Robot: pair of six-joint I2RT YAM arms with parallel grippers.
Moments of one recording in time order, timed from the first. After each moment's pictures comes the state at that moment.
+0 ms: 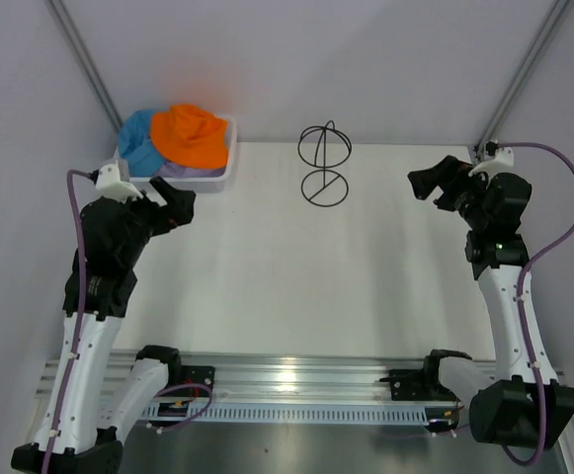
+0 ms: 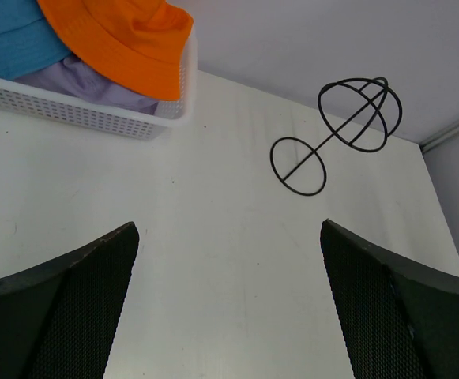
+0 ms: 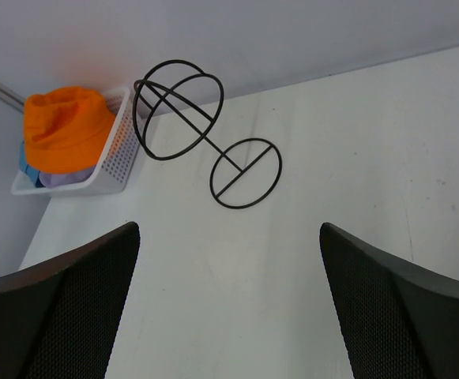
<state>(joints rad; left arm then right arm) -0.11 0.76 1.05 -0.49 0.01 -0.44 -0.11 1.02 0.99 -0.10 -0.39 0.44</state>
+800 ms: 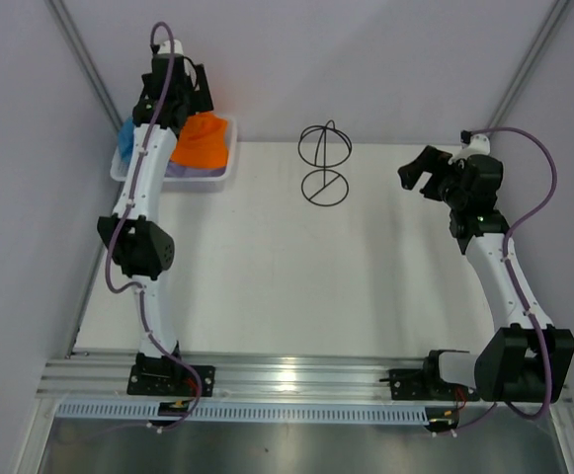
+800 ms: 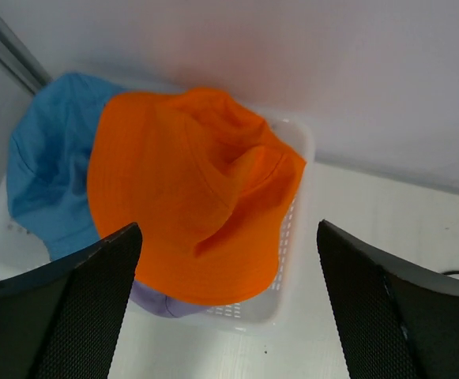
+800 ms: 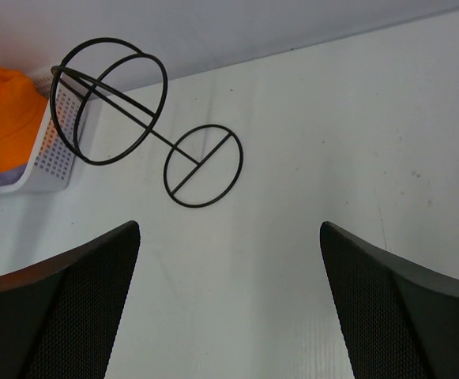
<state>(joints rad) -0.10 2.12 2.44 -0.70 -0.26 -0.17 -0.01 1.25 1.07 -0.08 -0.24 0.36</state>
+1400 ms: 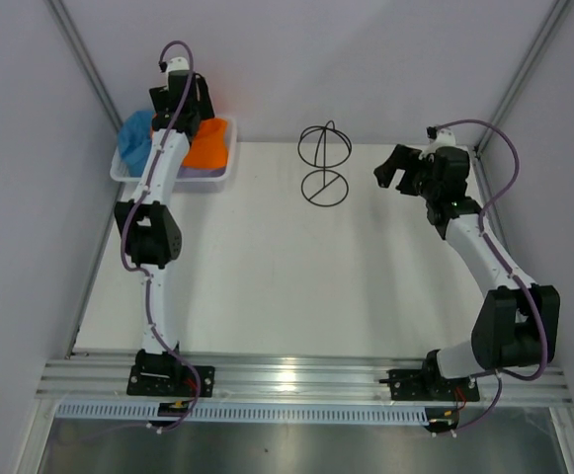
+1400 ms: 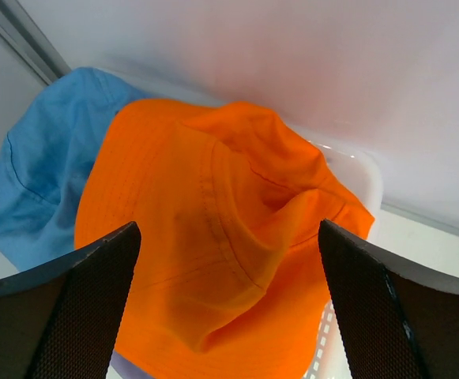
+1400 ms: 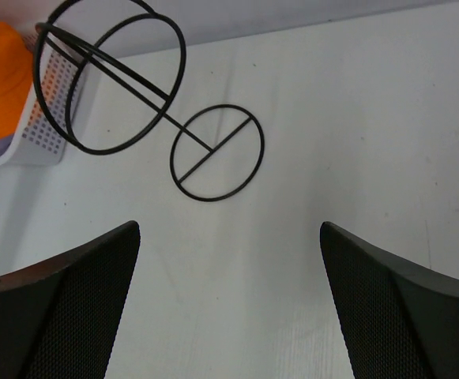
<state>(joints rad) -0.09 2.31 2.39 -0.49 -0.41 -0.18 0.10 1.44 1.13 -0.03 -0.21 0.33</state>
